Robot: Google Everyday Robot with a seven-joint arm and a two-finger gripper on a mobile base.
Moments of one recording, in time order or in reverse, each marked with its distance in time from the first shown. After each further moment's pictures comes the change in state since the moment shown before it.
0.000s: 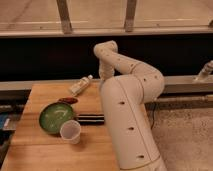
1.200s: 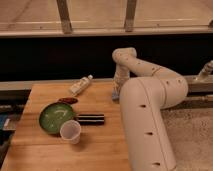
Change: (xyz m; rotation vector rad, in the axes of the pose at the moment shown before) arm 0.035 -0.096 0.021 -0.038 0.119 0.268
